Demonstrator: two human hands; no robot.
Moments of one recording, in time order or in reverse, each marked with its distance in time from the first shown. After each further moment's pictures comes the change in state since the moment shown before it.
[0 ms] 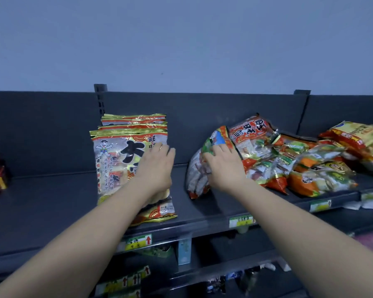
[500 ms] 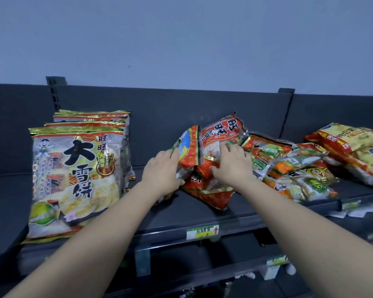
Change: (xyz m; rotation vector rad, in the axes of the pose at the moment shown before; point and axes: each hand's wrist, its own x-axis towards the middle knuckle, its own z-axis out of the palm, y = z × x) left_hand 0.074 0.122 0.027 -0.271 -0.088 -0.093; right_hand 0.002 0.139 0.048 0.189 -0.114 0.323
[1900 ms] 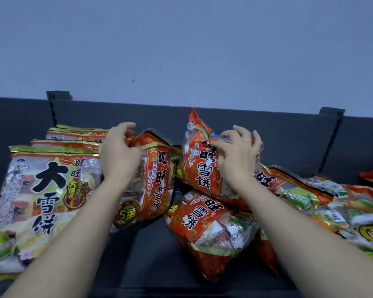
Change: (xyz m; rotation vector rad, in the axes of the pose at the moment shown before) left_hand 0.086 -0.031 -0.042 -0.515 0.711 -0.593; right_hand 0.151 0.022 0.024 0.340 0.635 -0.321
